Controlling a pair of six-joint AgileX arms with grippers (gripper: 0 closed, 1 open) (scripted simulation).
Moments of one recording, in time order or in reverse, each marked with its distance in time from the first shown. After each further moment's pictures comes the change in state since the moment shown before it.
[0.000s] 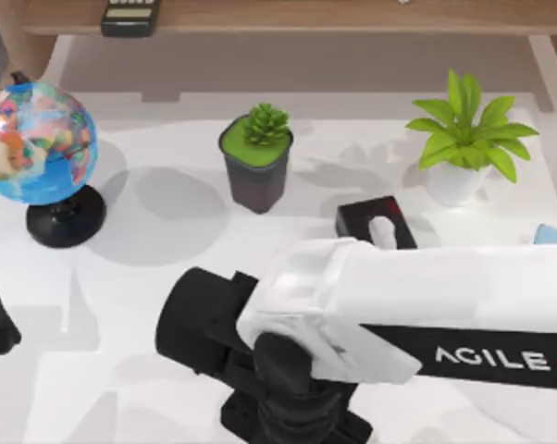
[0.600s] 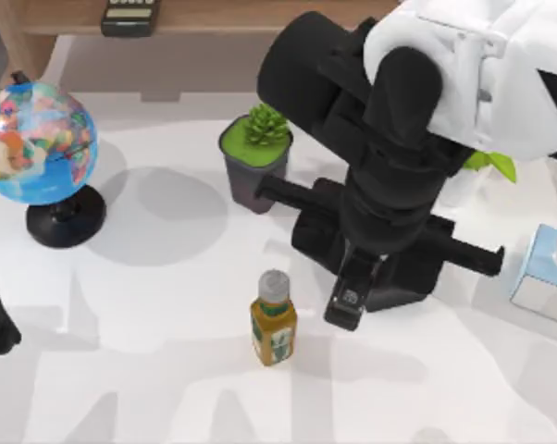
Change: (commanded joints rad) left arm 0.000 0.000 0.000 0.000 0.000 0.000; right arm -0.294 -0.118 0.296 -0.297 0.067 -0.499
